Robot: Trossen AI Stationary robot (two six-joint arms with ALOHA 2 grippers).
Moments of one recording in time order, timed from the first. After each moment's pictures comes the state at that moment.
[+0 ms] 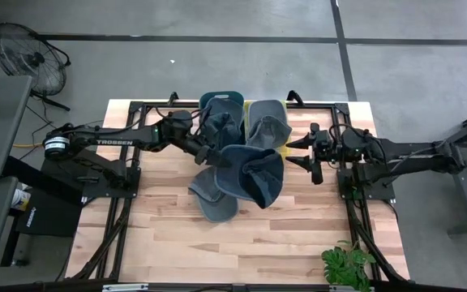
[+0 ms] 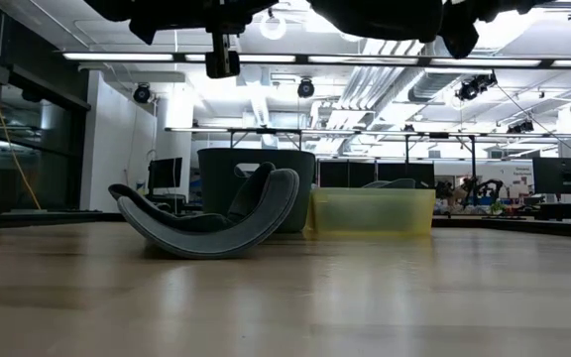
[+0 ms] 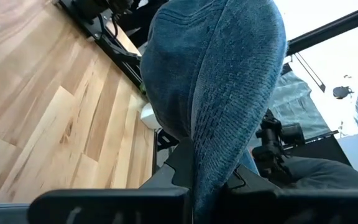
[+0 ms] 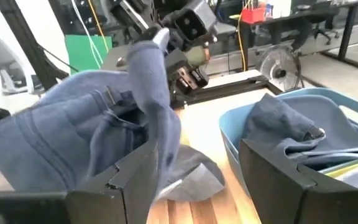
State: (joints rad) left arm 0.22 1.31 0.90 0.26 0.64 -0.96; right arm -0.02 0.70 0.63 -0.06 0.06 0.21
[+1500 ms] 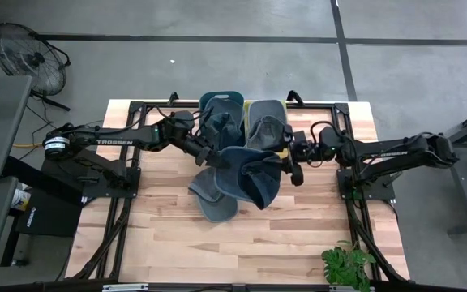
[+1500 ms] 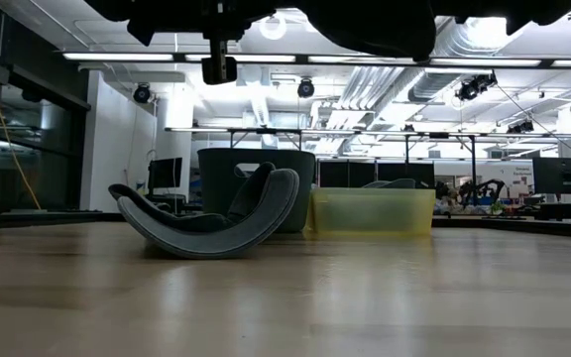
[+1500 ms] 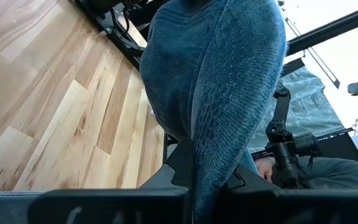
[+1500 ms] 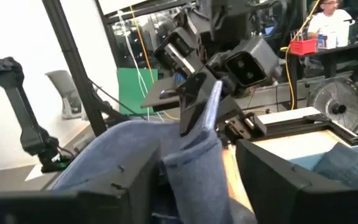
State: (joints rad) left arm 0.22 1.31 0.90 0.20 0.64 -0.92; right arm -0.07 1.05 0.63 0.47 -0.16 0.23
